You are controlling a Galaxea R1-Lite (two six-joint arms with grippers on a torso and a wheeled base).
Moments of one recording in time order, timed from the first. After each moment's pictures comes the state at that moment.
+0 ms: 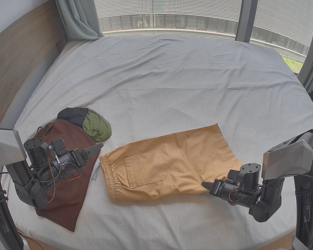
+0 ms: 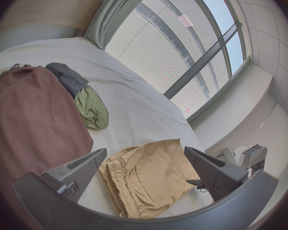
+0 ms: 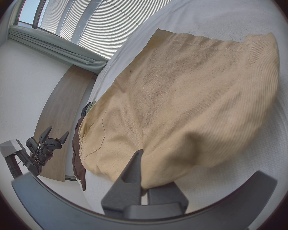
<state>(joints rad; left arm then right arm) -0.07 2.13 -0.41 -1.55 -0.50 -0.52 0.41 2.42 -0.42 -1.54 0.22 0.72</state>
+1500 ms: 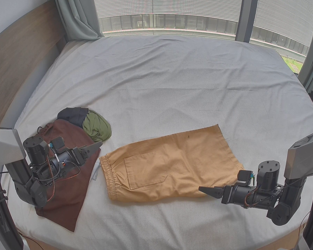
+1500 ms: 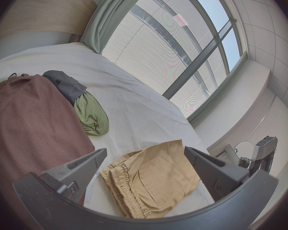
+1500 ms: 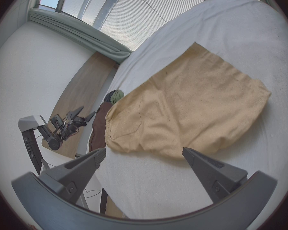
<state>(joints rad) -0.06 2.13 -0.43 -1.55 -0.51 -0.48 0.42 2.18 -0.21 -1.54 0.37 0.57</state>
